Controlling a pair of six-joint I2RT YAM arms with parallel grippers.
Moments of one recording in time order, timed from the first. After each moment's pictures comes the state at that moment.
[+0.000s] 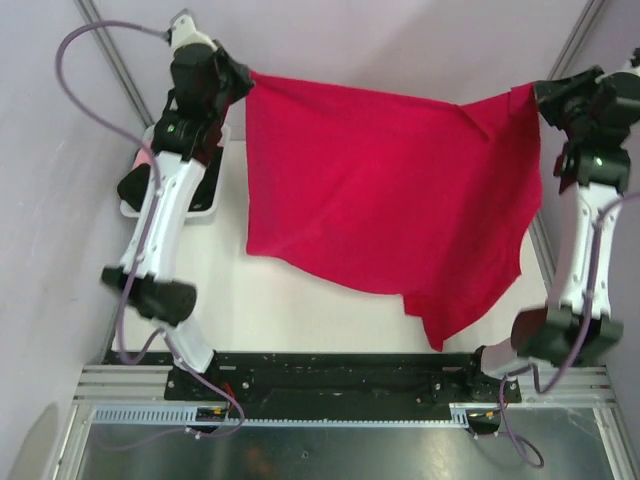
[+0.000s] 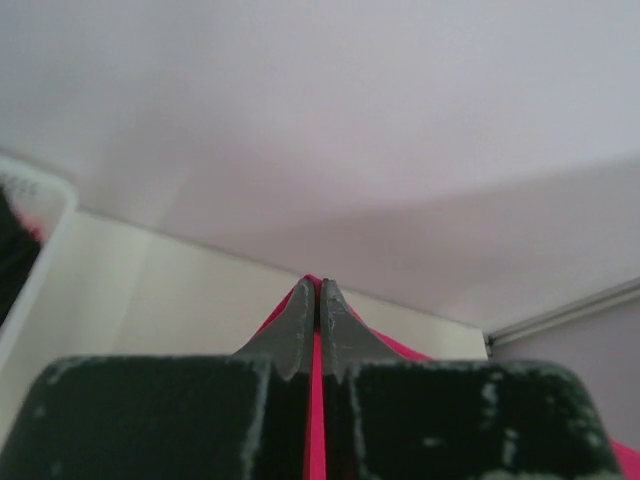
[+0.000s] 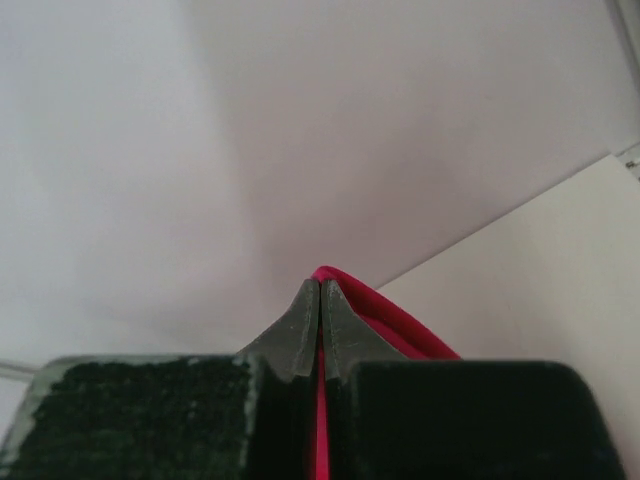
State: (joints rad) left arm -0.31 1.61 2.05 -0.52 -0.27 -0.57; right arm -0.28 1.35 1.77 -0.39 -0.19 0.74
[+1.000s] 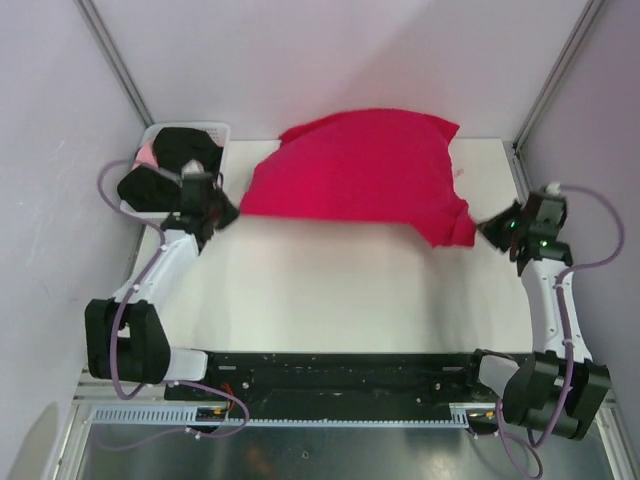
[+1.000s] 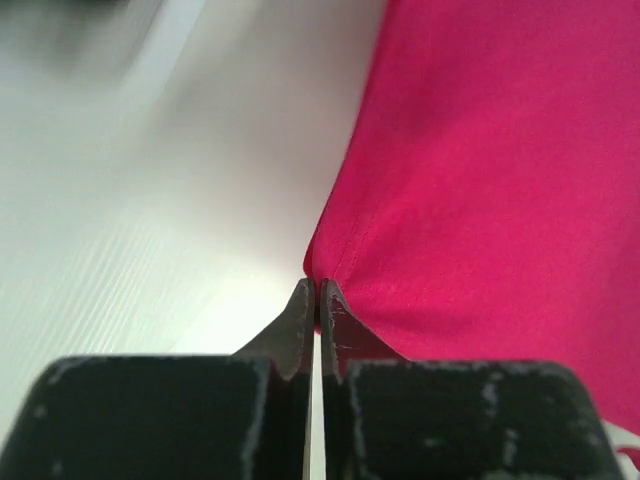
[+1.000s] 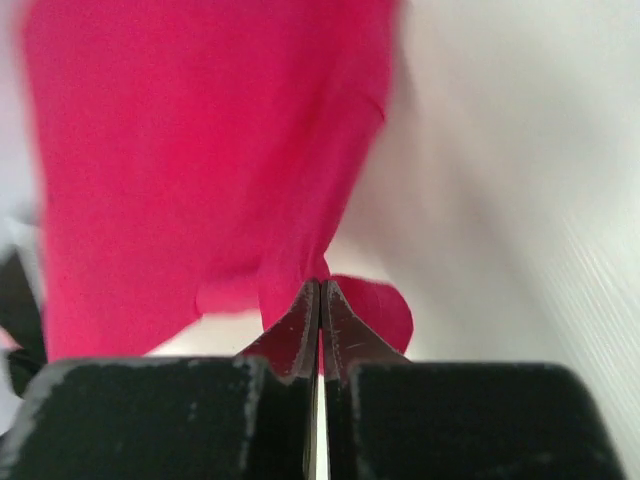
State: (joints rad) left arm -0.09 1.35 1.09 -0.26 -0.03 -0.68; right arm -0.25 1.09 1.03 -0.43 -0.22 0.73
